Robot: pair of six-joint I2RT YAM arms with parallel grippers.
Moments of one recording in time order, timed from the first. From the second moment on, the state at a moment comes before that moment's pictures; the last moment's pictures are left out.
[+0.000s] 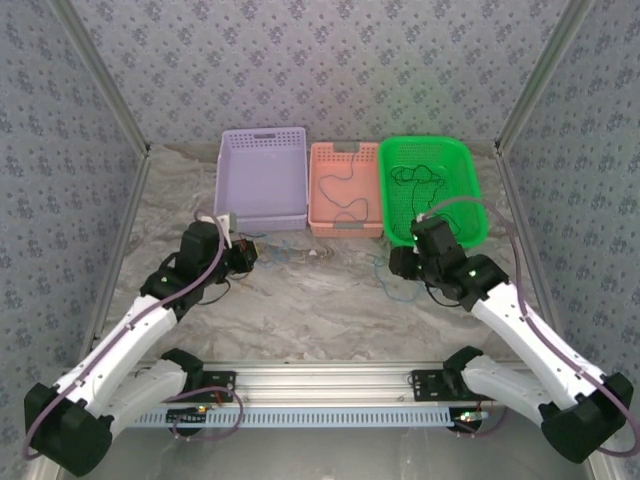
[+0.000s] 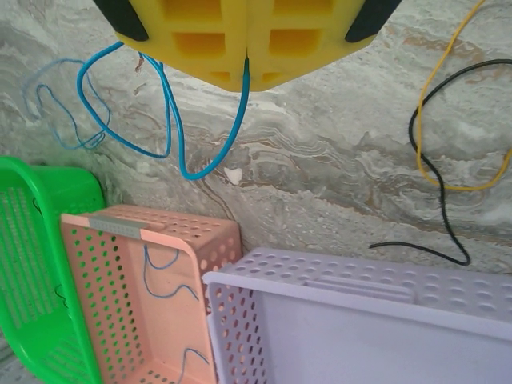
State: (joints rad) left arm -0.48 0.89 0.70 -0.41 0.09 -0.62; right arm 0.59 0.94 0.91 -0.82 0.12 0.57
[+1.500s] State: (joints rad) left arm -0.66 0.89 0.63 -0.17 -0.02 -0.70; right arm 1.06 1.42 0.86 -0.08 0.06 1.42
